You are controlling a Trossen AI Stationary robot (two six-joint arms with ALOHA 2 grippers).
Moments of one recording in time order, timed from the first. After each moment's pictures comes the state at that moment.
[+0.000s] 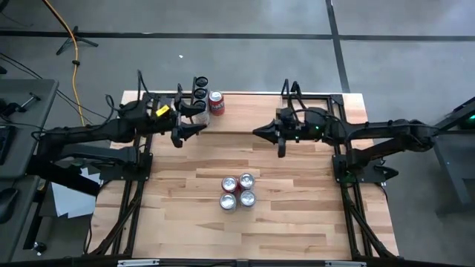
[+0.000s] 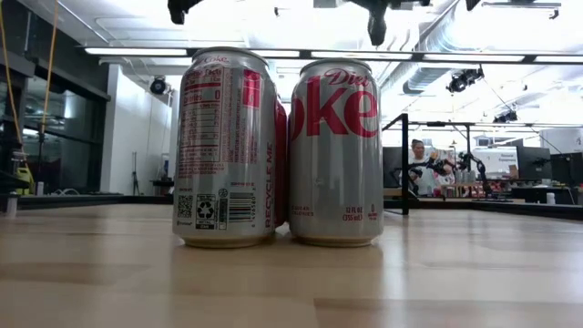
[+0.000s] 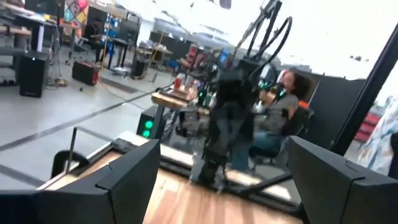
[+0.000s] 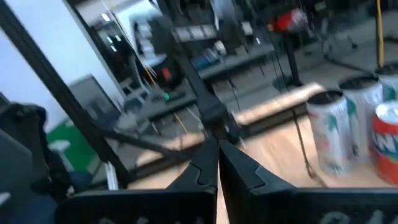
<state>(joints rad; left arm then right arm) 0.18 0.81 0.73 0.20 0.02 -0.30 -0.10 1.18 0.86 0.29 -0.09 0.38</state>
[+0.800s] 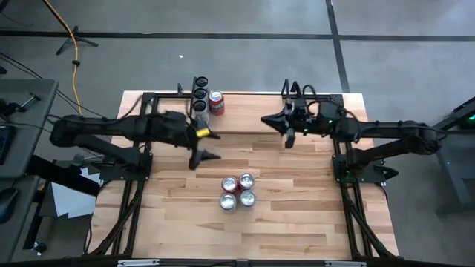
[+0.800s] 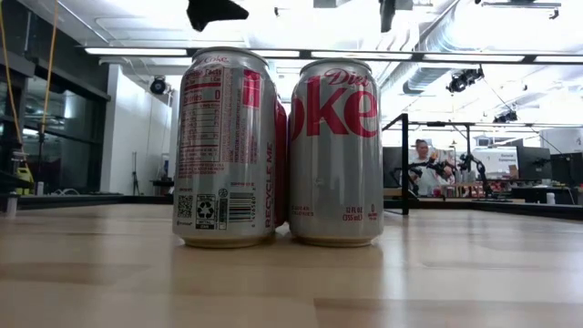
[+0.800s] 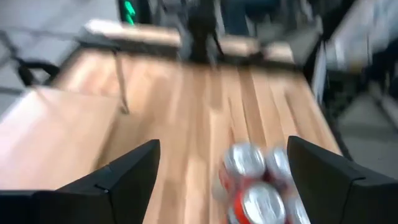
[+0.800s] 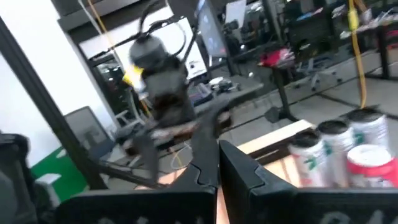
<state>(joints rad) 0.00 1.12 1.04 -0.37 0.02 -0.11 -0.14 1.09 0.86 0.32 -0.06 0.37</state>
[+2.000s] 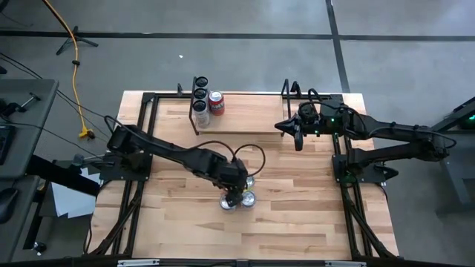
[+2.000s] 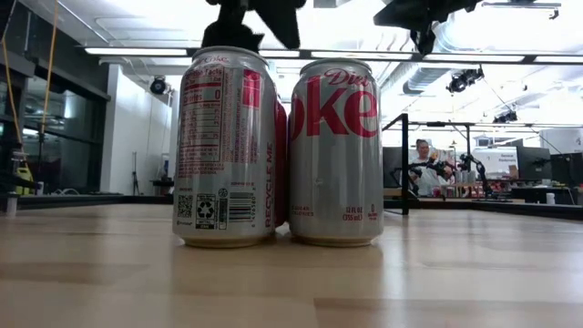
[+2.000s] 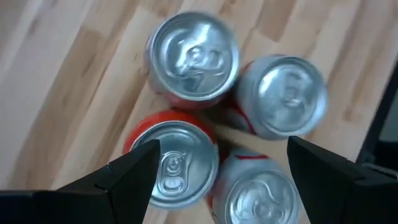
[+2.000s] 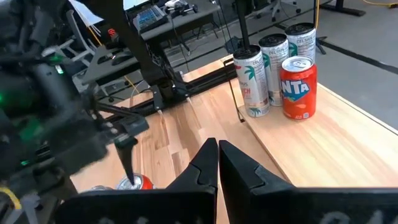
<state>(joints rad) -0.26 1.86 1.62 -0.93 -0.08 -0.71 -0.20 0.93 0.85 -0.20 -0.06 0.31</state>
